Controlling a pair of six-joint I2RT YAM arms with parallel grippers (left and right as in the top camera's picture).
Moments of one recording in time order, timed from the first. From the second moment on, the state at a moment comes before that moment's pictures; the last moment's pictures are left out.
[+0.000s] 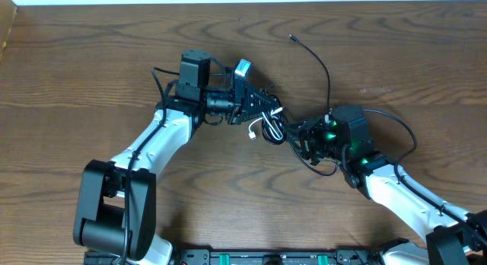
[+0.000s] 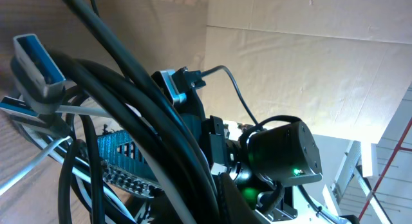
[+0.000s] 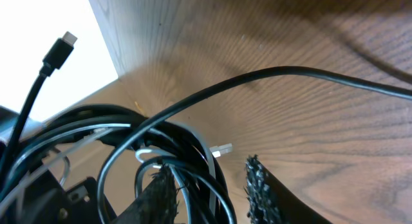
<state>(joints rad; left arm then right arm) -0.26 1.71 1.02 0.00 1.26 -0.96 0.39 1.42 0.56 0.20 -0.51 1.60</state>
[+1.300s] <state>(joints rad) -0.14 1.71 1.02 0.00 1.17 -0.82 0.25 1.17 0.56 -0.32 -0.18 0.96</state>
